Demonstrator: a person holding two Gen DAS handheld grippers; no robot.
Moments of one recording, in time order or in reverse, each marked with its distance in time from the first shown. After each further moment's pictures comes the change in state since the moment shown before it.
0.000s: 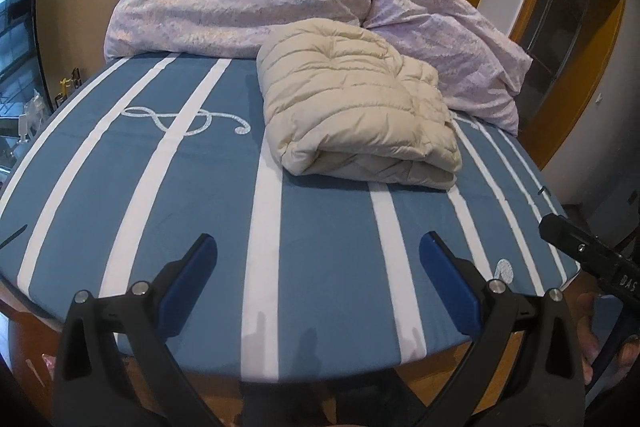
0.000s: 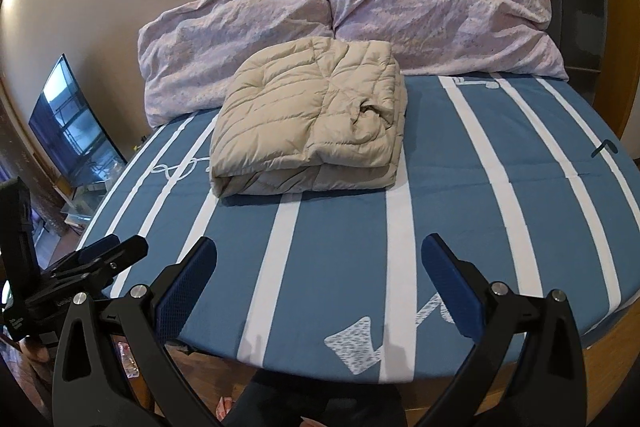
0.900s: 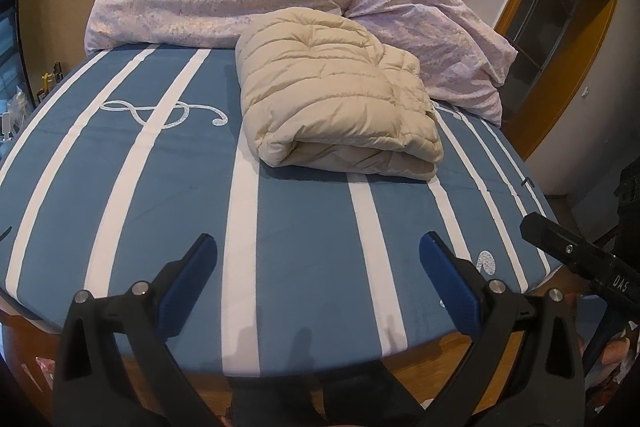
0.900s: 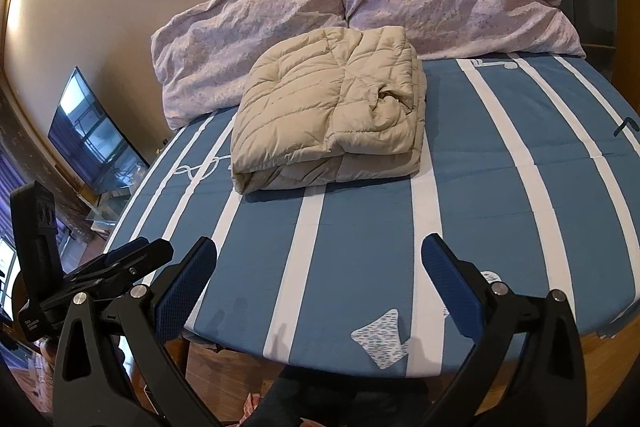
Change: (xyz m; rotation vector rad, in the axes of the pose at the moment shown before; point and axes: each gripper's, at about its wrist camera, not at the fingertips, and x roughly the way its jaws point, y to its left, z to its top) left arm 0.003 -0.009 0.003 0.003 0.040 -0.076; right arm 0.003 -0.003 -0.002 0.052 0.028 0.094
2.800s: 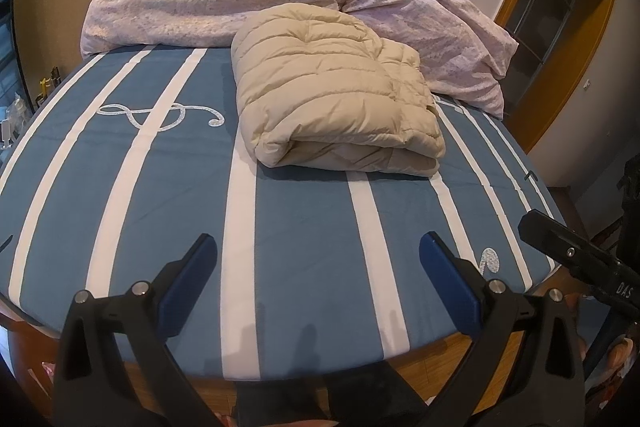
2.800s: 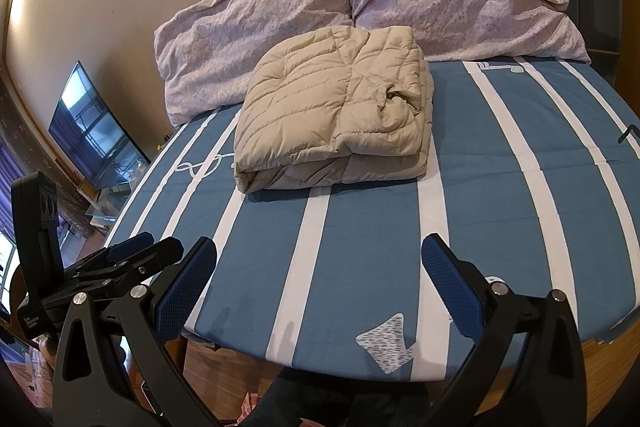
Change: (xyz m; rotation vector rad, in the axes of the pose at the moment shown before) left arm 0.006 -0.004 0.002 0.013 0.013 0.016; right arm 0.004 0.006 0.000 -0.023 0.001 -0.001
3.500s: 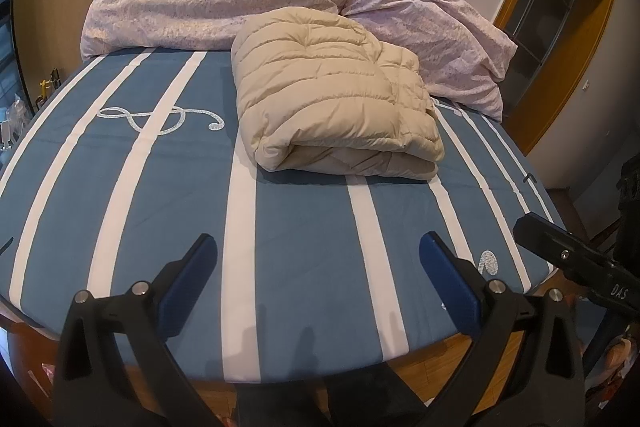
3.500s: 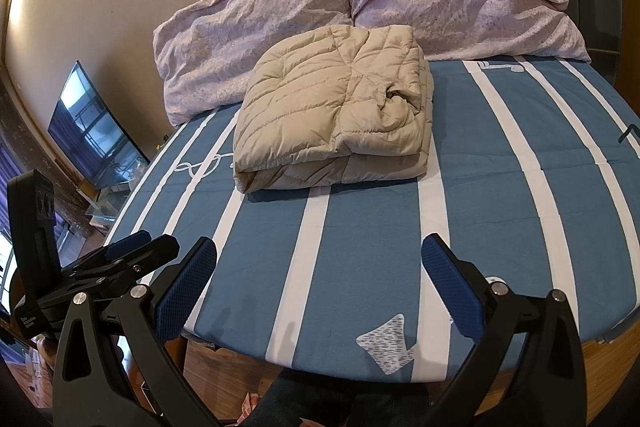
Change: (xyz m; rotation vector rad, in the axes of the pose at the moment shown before) left arm -0.002 -0.001 0.002 0.005 -0.007 -0.004; right arm 0.001 0.000 0.001 0.001 0.001 -0.001
